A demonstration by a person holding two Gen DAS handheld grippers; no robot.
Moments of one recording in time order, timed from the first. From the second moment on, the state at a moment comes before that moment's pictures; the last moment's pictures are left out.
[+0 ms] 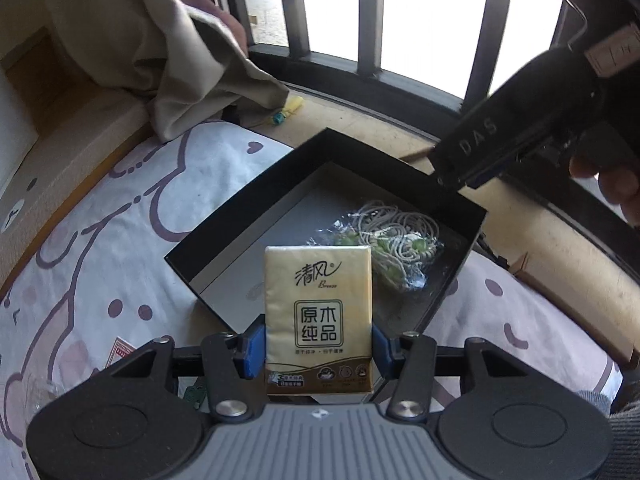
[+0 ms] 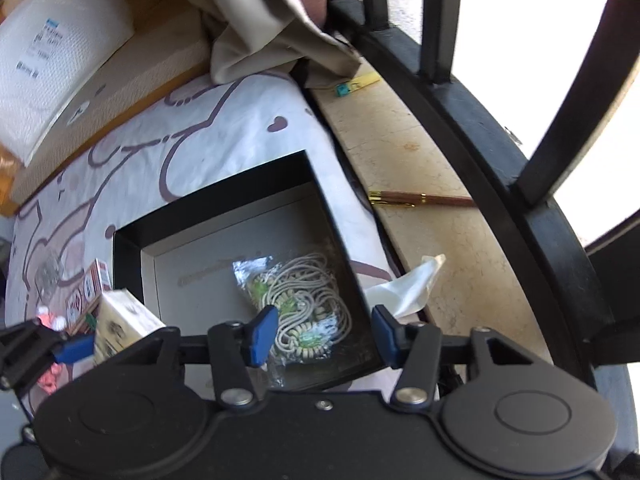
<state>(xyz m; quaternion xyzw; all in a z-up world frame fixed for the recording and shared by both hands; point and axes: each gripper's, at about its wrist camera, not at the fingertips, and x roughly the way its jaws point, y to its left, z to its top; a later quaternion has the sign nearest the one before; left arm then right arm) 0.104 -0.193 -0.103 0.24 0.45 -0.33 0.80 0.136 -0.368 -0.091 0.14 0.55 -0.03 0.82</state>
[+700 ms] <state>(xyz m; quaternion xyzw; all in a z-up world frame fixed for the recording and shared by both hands) 0.152 -0.262 -0.119 0.39 0.37 -0.38 0.75 0.125 -0.404 -0.069 0.23 0.50 -0.05 0.83</state>
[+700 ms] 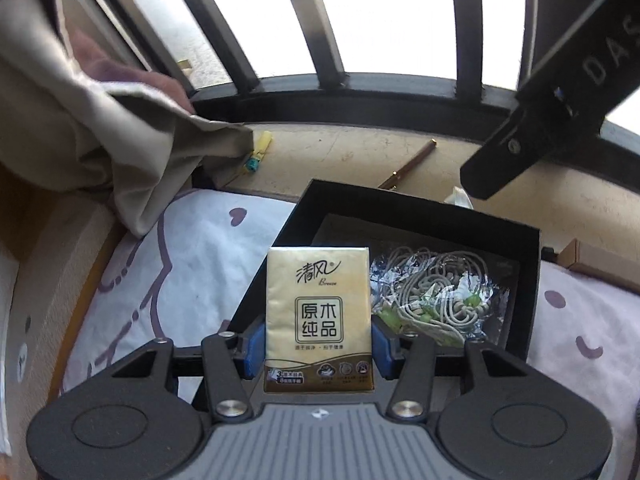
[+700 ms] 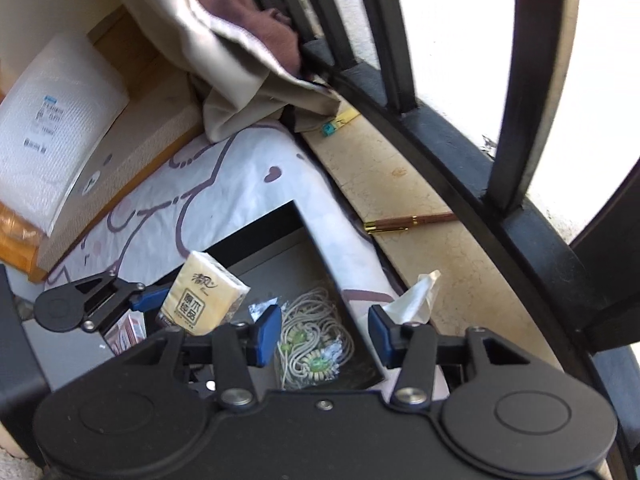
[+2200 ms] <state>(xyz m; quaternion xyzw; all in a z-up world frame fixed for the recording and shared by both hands) 0.133 -0.187 -0.044 0.18 0.47 -0.24 0.83 0.091 -0.371 -0.038 0.17 0.46 0.00 0.87</state>
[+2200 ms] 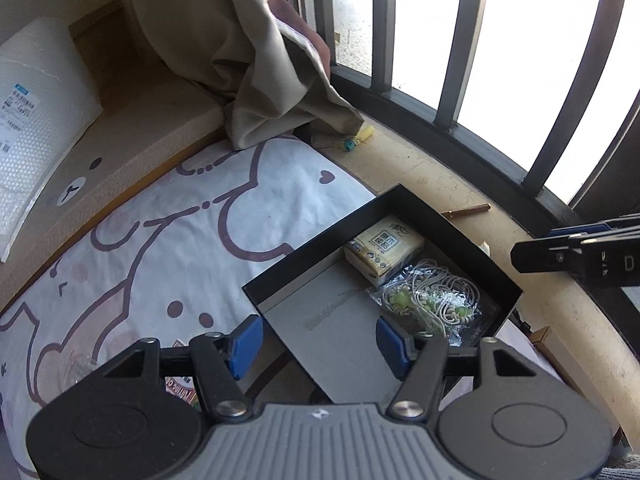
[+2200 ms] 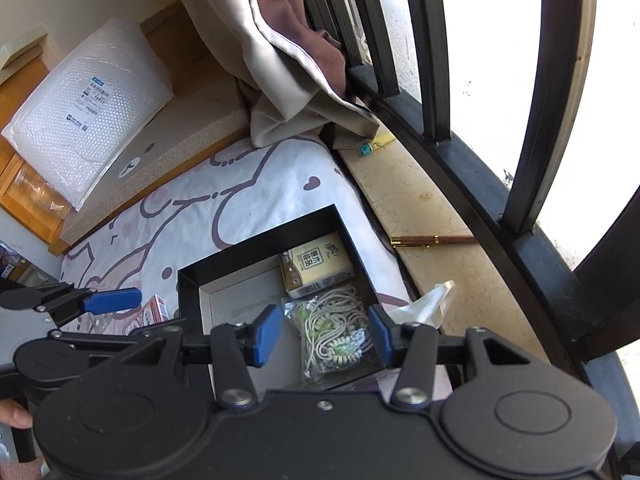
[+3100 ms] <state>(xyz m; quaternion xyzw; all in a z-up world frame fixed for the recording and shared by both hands) 0.063 -0.132 -0.010 0.06 0.45 -0.12 0.88 0.029 -0.358 -0.012 0.09 0.43 -0.03 0.90</state>
